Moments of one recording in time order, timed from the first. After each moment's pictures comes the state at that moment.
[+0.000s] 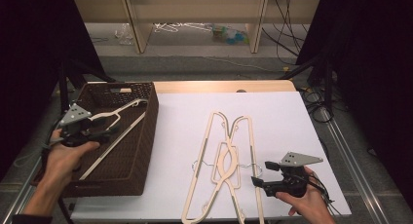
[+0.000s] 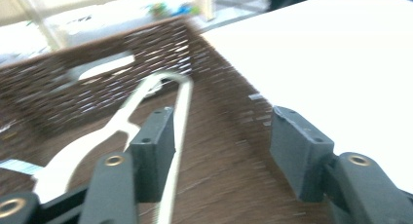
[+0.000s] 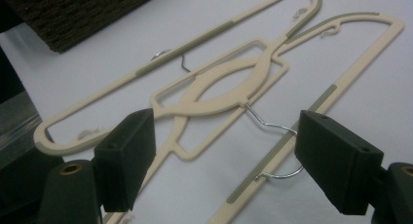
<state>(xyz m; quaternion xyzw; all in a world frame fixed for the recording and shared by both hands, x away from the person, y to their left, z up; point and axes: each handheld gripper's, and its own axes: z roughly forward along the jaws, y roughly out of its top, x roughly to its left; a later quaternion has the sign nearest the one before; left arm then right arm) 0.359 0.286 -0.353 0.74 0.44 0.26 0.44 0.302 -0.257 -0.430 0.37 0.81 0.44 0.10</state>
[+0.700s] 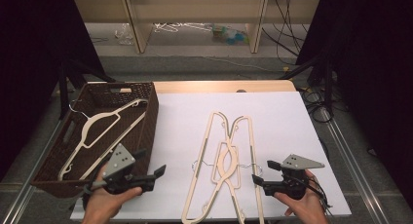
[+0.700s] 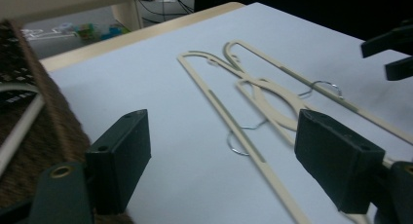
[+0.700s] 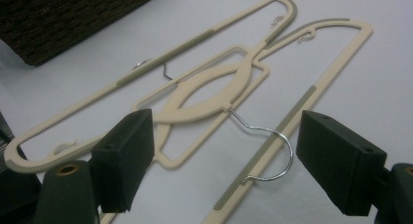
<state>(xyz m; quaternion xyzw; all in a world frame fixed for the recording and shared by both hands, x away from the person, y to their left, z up) 0.277 0.181 -0.388 0.76 0.36 0.22 0.50 0.299 -0.257 -0.440 0.40 0.79 0.45 0.13</state>
